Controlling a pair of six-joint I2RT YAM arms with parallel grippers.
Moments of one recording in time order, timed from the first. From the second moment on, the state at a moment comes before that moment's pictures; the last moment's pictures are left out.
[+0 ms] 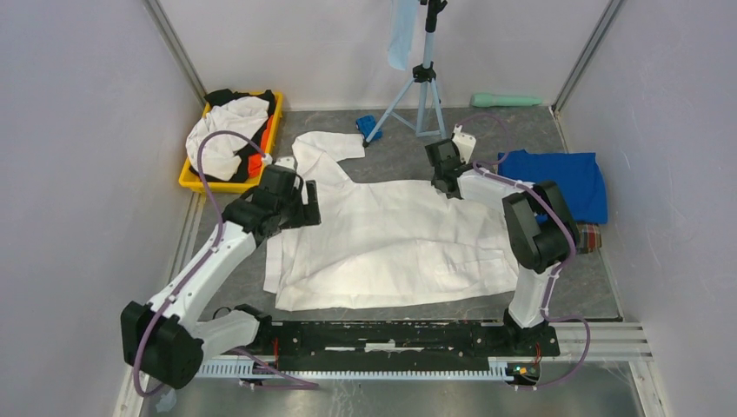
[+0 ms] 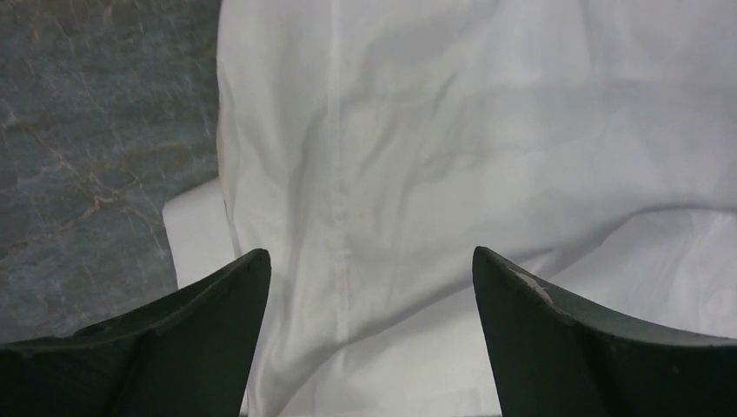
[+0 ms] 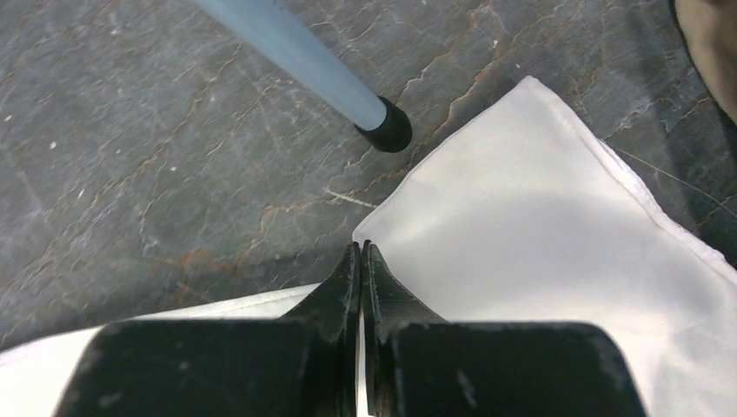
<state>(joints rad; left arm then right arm) -0.43 1.07 0.91 -0.72 -0.17 -0.42 0.42 1.91 1.21 -0.20 0.54 0.65</state>
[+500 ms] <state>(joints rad) -0.10 1.87 1.52 -0.63 0.12 -0.23 0.42 1.85 1.11 -0.13 0.38 0.54</state>
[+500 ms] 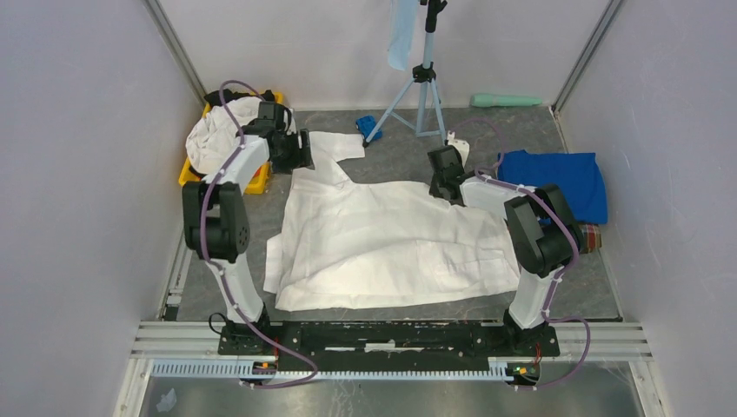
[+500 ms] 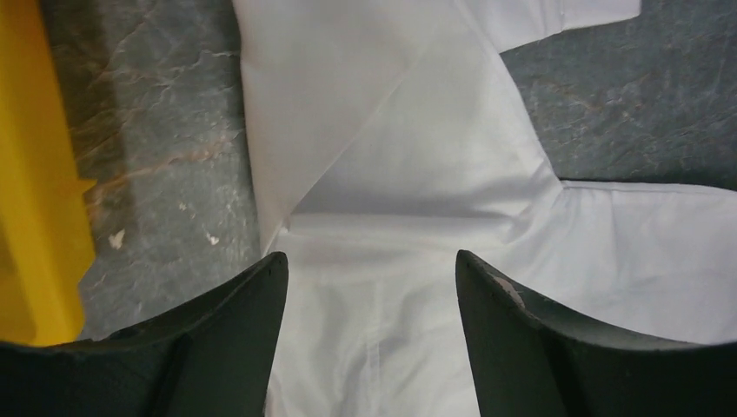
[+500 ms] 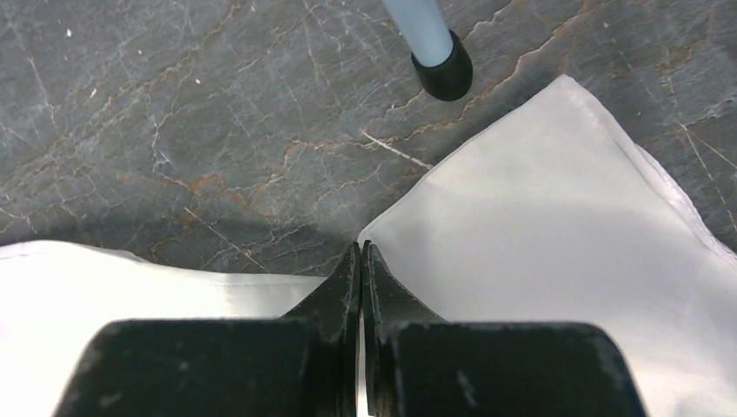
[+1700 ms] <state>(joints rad) -0.07 2.07 1.61 -0.71 0.17 -0.14 0.42 1.81 1.03 -0.07 0.30 0.49</state>
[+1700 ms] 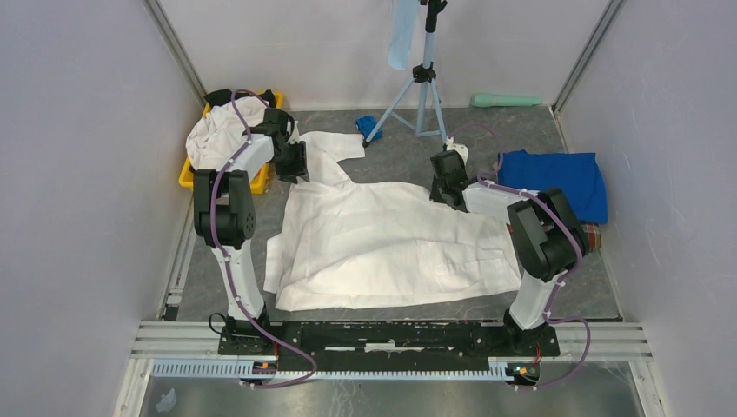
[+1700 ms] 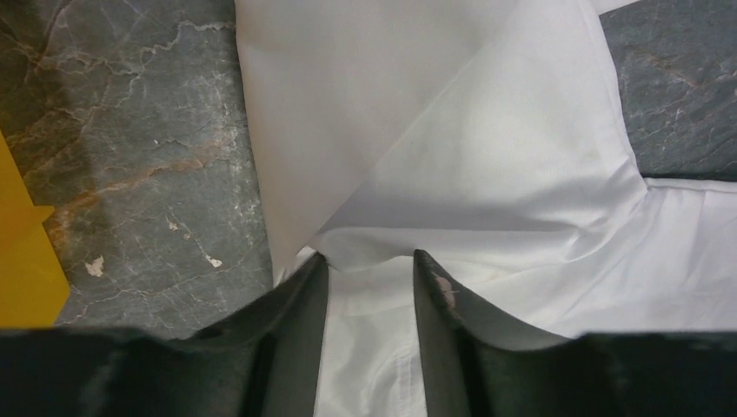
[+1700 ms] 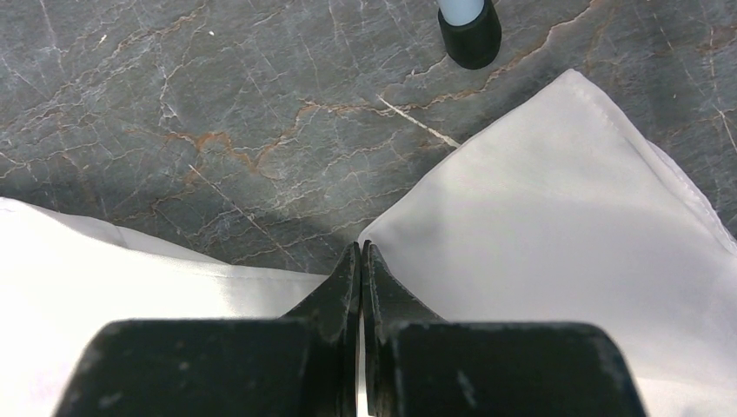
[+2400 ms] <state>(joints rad) -0.14 1.93 1.55 -0.71 0.07 -0.20 0.42 1.75 1.03 -0.07 0.29 0.48</state>
